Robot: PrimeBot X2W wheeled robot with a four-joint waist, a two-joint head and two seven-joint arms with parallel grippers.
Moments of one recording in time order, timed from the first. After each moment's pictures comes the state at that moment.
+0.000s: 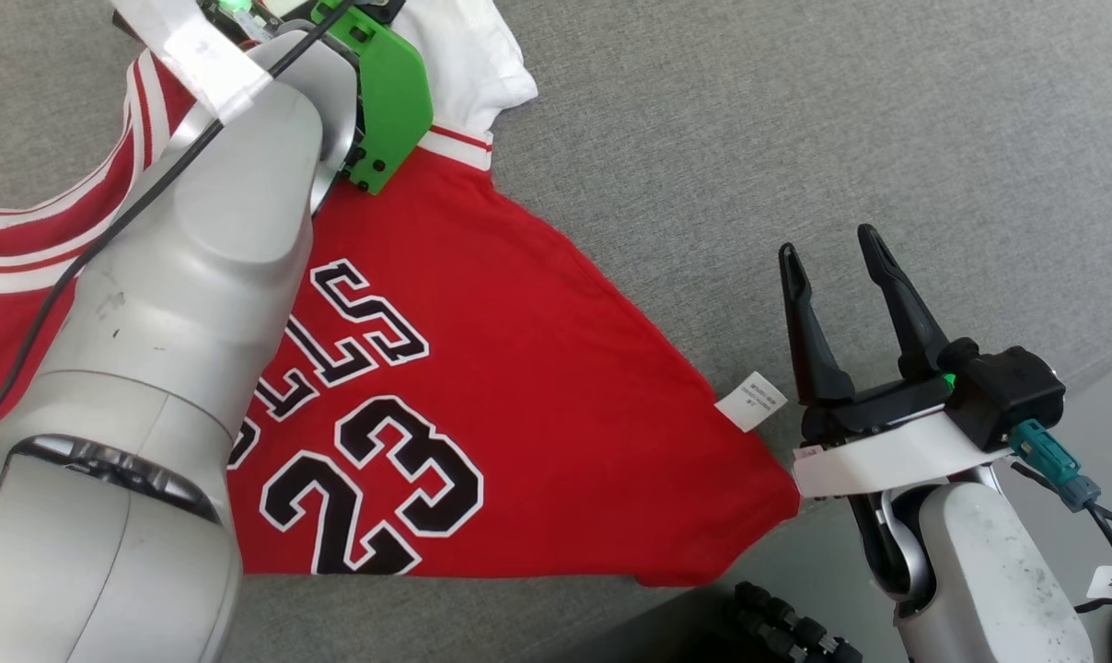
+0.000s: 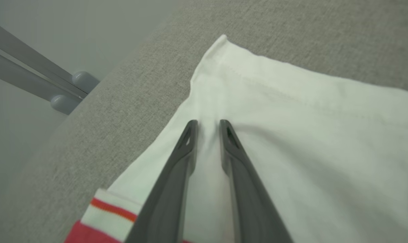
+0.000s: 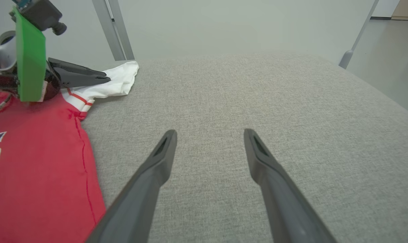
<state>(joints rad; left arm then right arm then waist) -1.32 0.06 -0.69 1.21 -0.13 -0.13 0.07 -0.24 -0.05 0.14 0.04 0.17 0.13 -0.26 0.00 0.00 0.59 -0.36</state>
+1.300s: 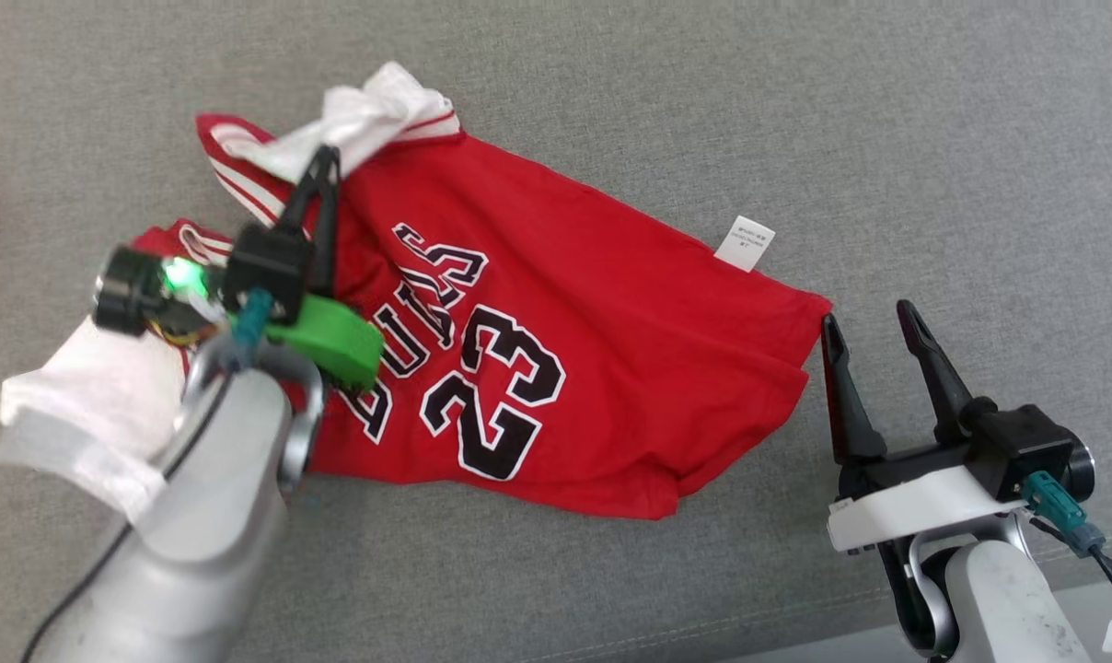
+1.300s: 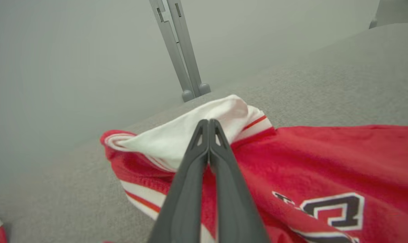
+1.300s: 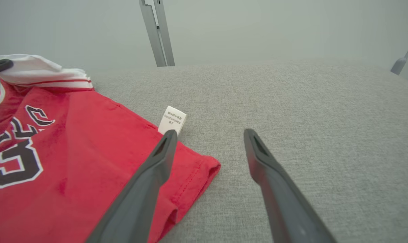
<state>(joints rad) -0.71 0.26 -0.53 0.55 -0.25 0.11 -0.26 -0.13 -0.05 0.06 0.09 0.12 0.13 -0.26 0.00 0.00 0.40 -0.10</state>
